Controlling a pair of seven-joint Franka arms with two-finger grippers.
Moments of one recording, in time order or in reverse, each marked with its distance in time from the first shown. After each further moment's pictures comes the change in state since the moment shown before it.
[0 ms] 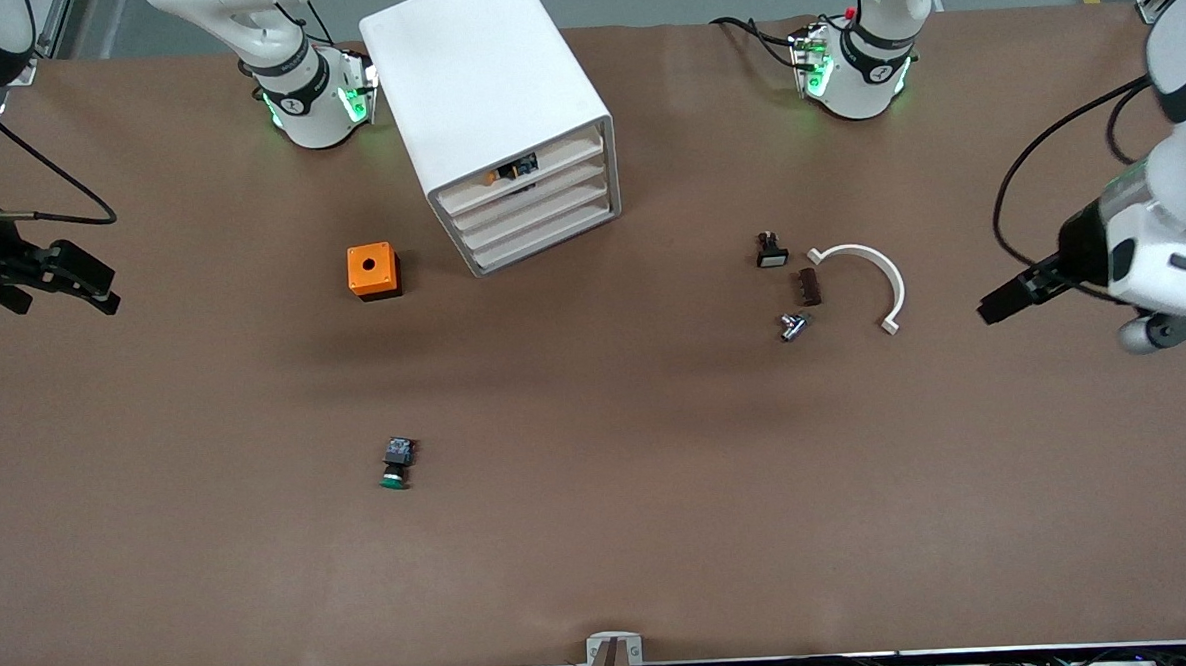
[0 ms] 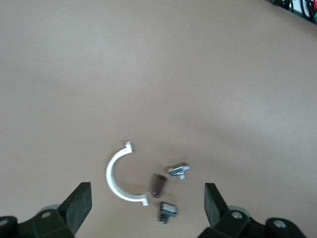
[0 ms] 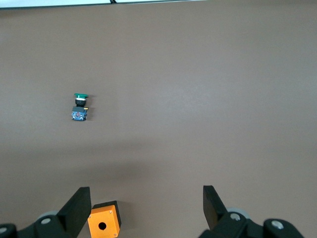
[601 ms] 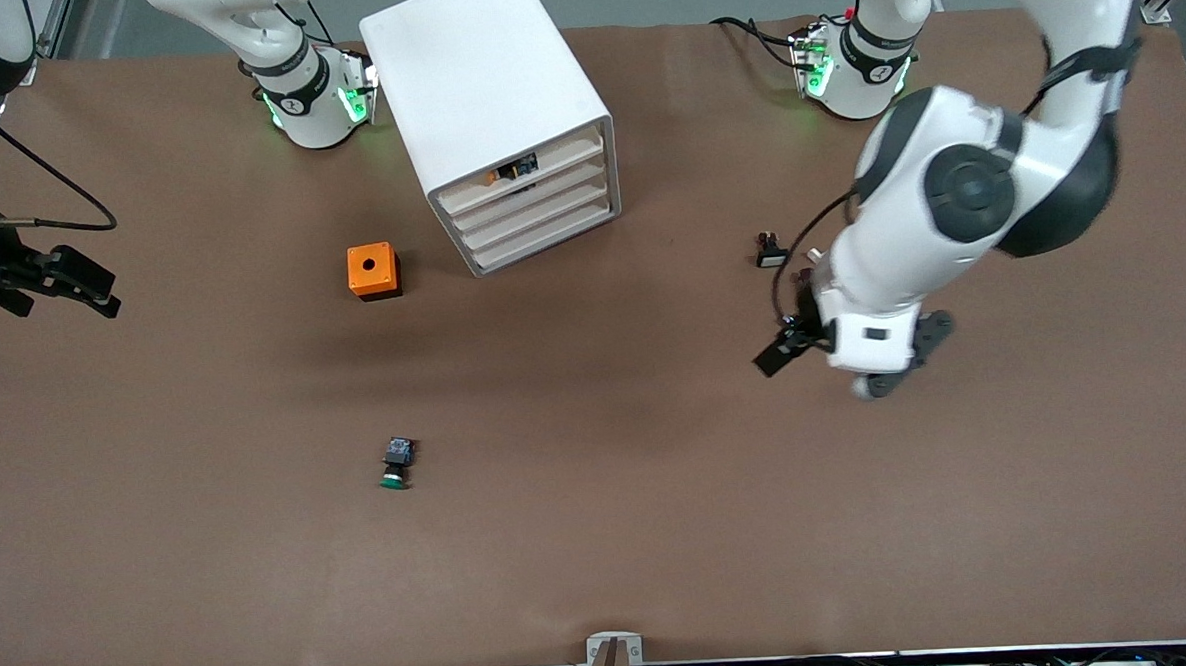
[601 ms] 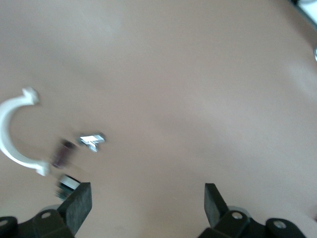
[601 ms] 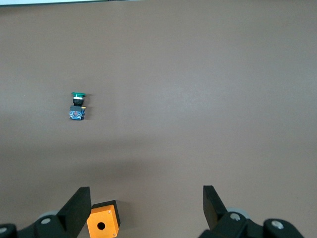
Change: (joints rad) left arm -0.282 0.178 -0.005 0.002 -0.002 0.196 -0.520; right arm 0.000 0.012 -0.005 -0.001 0.000 0.000 0.001
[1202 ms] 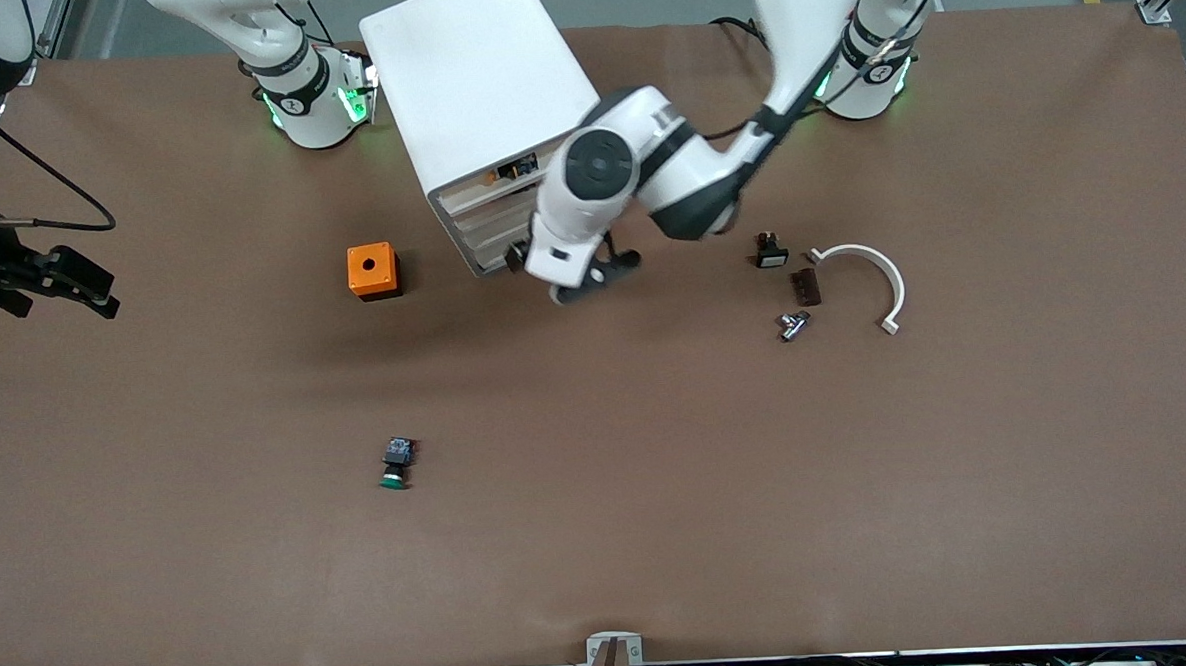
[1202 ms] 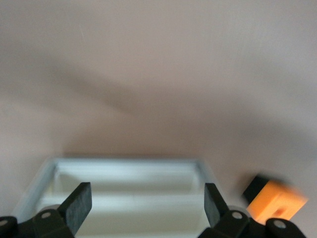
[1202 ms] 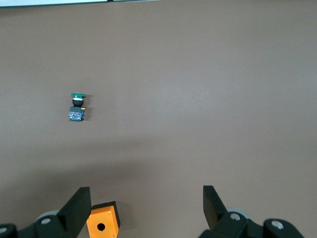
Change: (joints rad) left arm -0.436 0.233 0.000 -0.006 -0.152 0.260 -0.256; right arm 0.000 0.000 -0.003 0.000 0.000 0.002 0.001
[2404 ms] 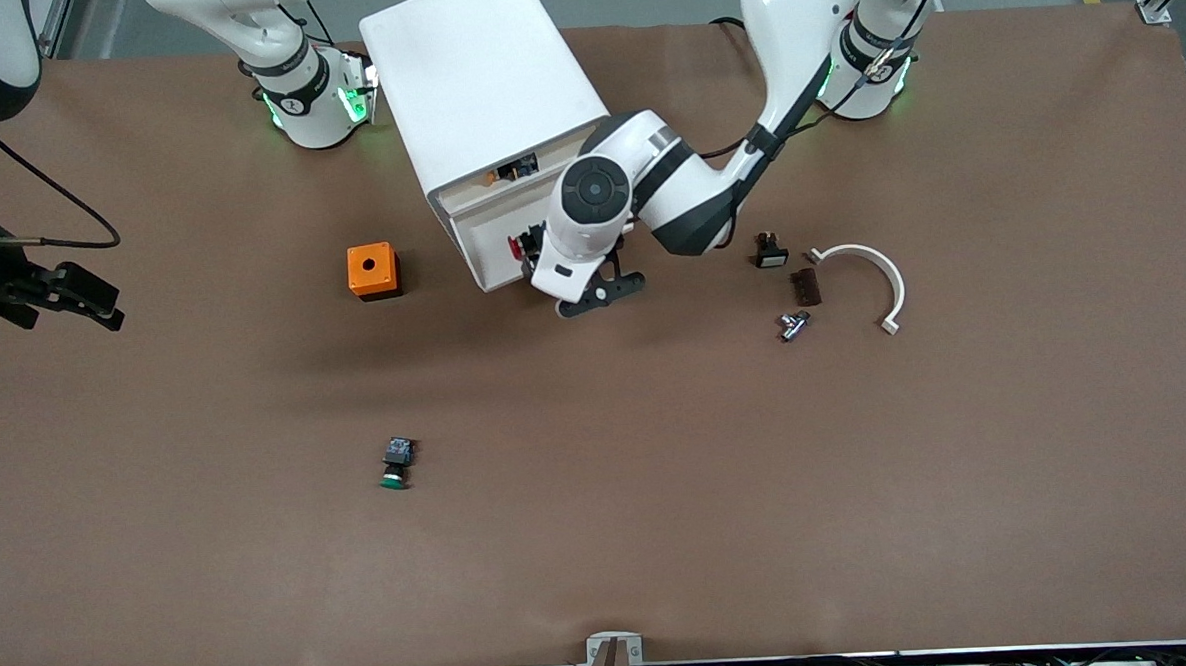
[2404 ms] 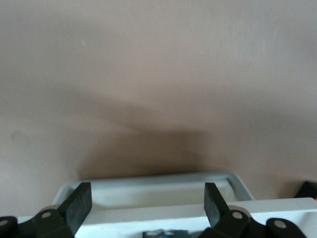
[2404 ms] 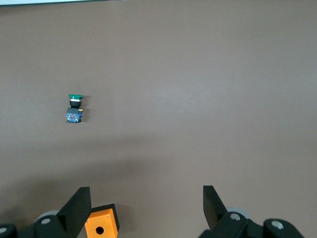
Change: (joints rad) left arm -0.150 0.063 0.053 -0.028 0.001 0.002 0.077; right arm 0.014 0.023 -0.015 0.004 0.000 0.012 0.001
